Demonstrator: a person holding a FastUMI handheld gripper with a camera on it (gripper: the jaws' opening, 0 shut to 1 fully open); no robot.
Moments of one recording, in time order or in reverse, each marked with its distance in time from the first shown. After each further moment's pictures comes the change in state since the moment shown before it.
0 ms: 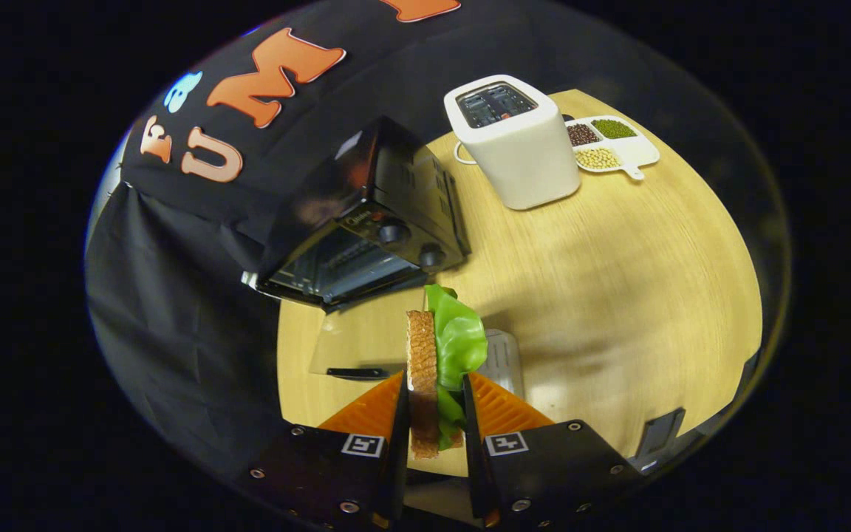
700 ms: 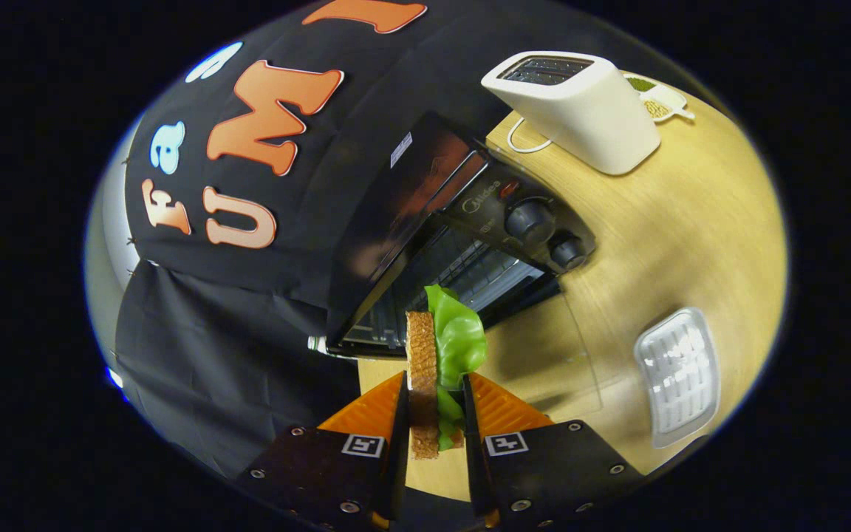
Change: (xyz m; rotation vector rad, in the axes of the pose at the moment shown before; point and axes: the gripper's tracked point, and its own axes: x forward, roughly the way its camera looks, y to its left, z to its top) arm 0.112 0.124 0.013 0.295 -0.186 0.243
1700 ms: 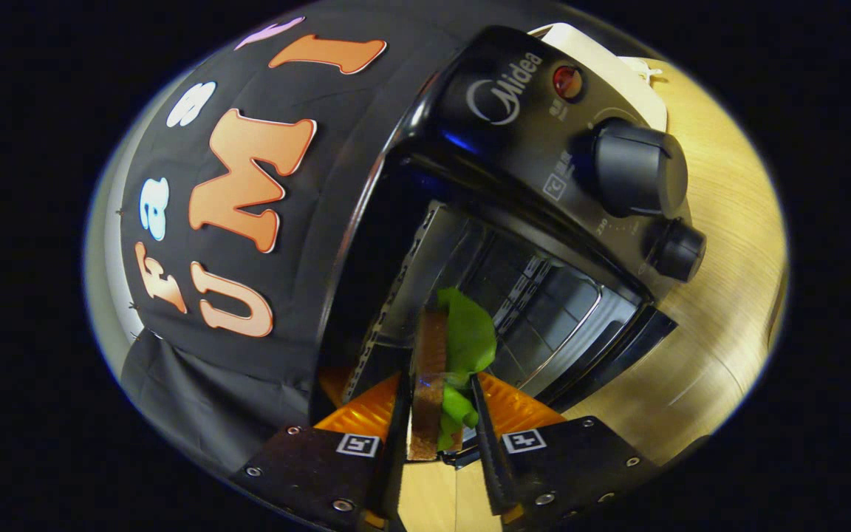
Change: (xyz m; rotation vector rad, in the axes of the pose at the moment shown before) arm 0.129 -0.005 0.043 0.103 -0.324 -0.010
